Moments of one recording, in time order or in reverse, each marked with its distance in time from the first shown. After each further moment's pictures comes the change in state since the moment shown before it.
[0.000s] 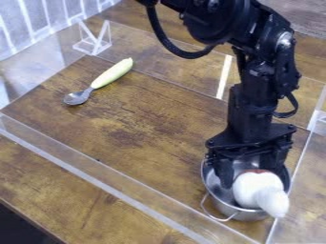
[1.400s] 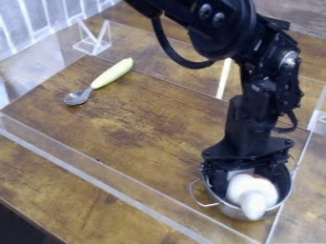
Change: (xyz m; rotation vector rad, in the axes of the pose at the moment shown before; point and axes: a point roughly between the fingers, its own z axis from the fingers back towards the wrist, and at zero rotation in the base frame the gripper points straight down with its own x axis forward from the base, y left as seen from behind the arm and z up) arm -0.007 0.008 -0.007 0.053 -0.043 -0.035
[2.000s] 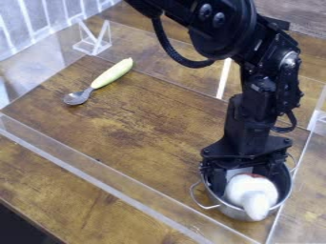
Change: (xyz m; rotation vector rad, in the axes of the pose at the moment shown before) arm 0.002 0.001 0.000 0.011 -0.009 0.002
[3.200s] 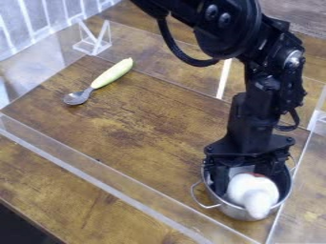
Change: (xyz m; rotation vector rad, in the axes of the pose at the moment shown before) arm 0.003 -0.001 -0.001 0.024 -0.001 -0.009
